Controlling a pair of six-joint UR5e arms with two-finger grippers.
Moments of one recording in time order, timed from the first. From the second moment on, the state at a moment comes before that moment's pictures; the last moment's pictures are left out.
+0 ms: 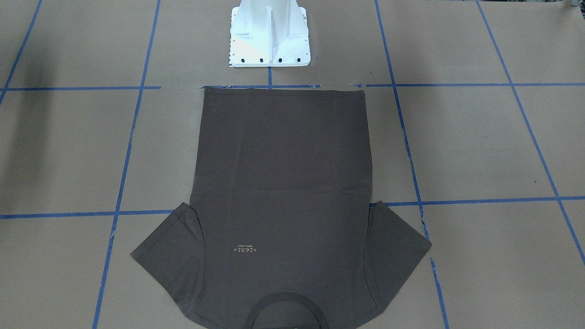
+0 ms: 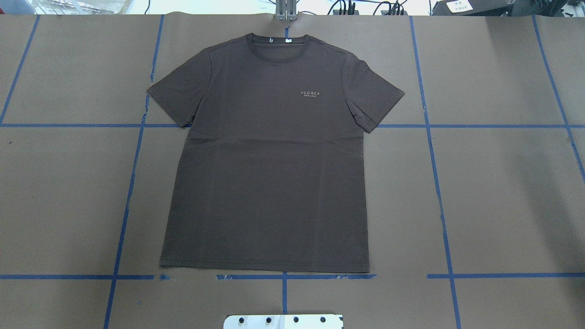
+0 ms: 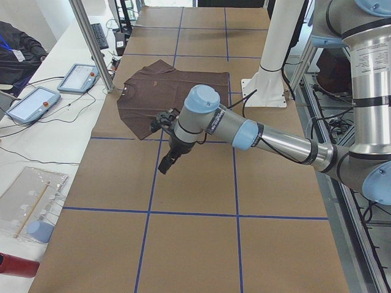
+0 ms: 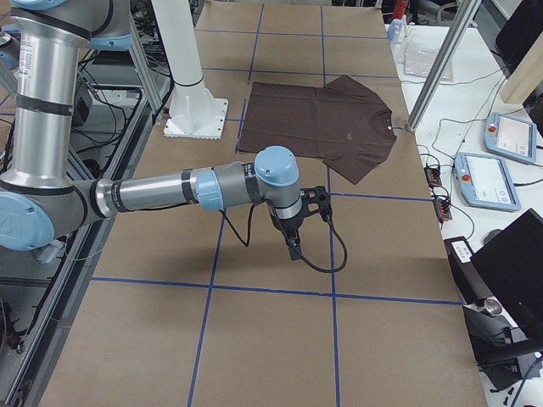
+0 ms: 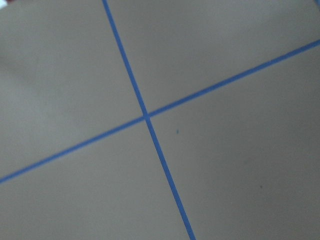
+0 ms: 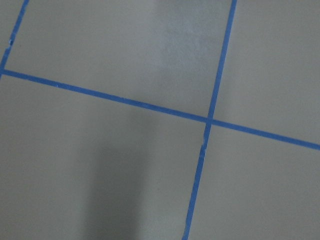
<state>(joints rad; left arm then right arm) -1.59 -1.43 -2.03 -1.82 -2.25 0.19 1.56 -1.73 1.93 -1.50 2.34 -0.04</state>
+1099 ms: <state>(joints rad) -1.59 -1.47 -1.98 -1.89 -2.25 0.18 1.40 -1.31 1.65 -1.31 2.48 0.41</state>
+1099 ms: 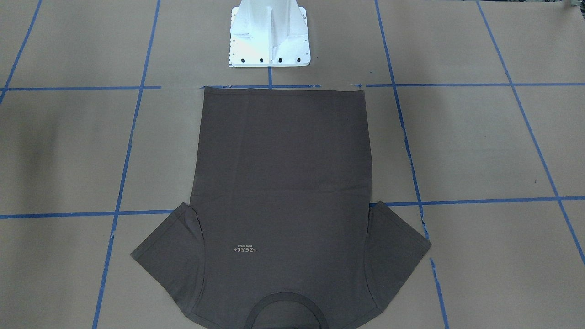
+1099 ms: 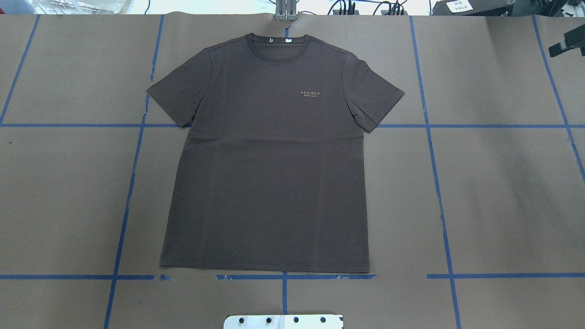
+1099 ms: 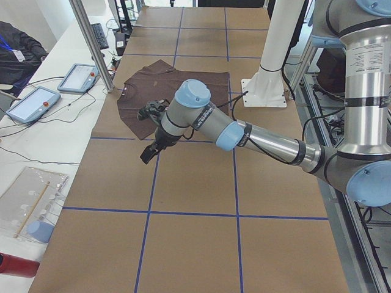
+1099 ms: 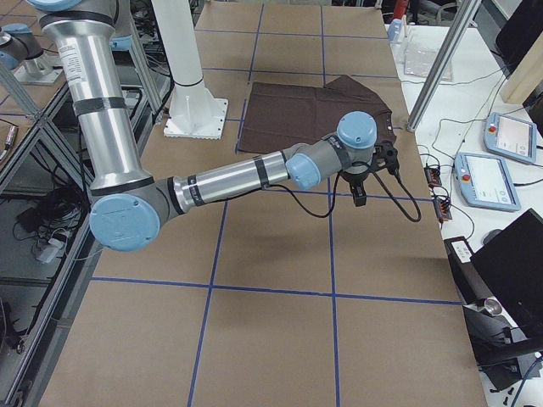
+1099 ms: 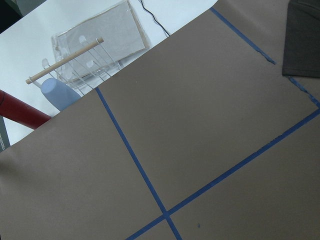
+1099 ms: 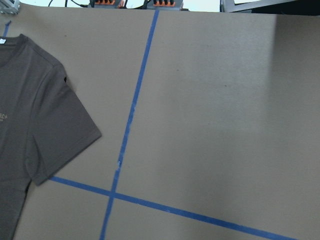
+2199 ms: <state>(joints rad) -1.59 -1.47 -2.00 -1.89 -2.25 0.18 0.96 -1.12 1.32 -0.77 1.98 1.02</state>
